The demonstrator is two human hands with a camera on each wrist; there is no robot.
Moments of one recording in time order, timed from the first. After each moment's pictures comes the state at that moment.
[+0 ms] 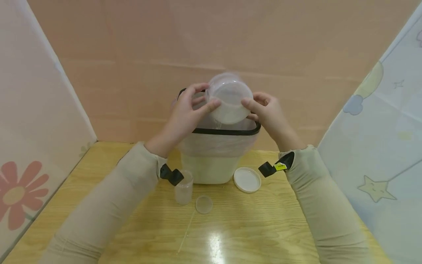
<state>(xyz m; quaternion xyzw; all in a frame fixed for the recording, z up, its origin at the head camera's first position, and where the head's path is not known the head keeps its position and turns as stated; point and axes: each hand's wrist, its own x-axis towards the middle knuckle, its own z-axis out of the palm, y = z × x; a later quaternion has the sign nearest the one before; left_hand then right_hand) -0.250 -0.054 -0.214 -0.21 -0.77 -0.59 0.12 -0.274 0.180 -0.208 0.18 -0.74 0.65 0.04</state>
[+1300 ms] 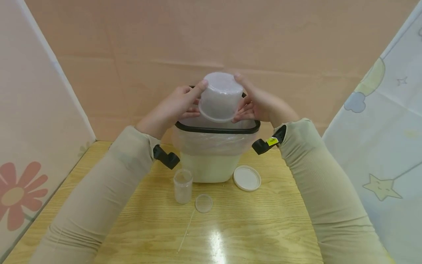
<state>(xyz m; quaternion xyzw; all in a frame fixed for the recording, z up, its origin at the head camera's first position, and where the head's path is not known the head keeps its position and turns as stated) -0.264 -0.072 -0.190 -0.11 -0.77 -0.62 -0.08 -0.300 0.158 -0.171 0.01 -0.77 0.59 -0.22</state>
